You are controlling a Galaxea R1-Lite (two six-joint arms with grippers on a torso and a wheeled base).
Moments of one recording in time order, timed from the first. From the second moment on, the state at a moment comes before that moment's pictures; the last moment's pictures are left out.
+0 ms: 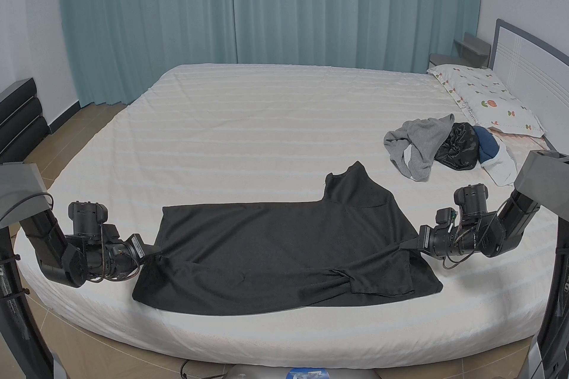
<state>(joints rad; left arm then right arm) 0.09 2.13 -0.52 -0.85 -0.36 -0.58 0.07 2.27 -0.82 -0.66 0.53 0.38</state>
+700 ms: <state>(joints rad) 0.13 2.05 -0.46 -0.85 -0.33 -0.58 0.05 2.18 -0.77 -0.66 0.55 0.41</state>
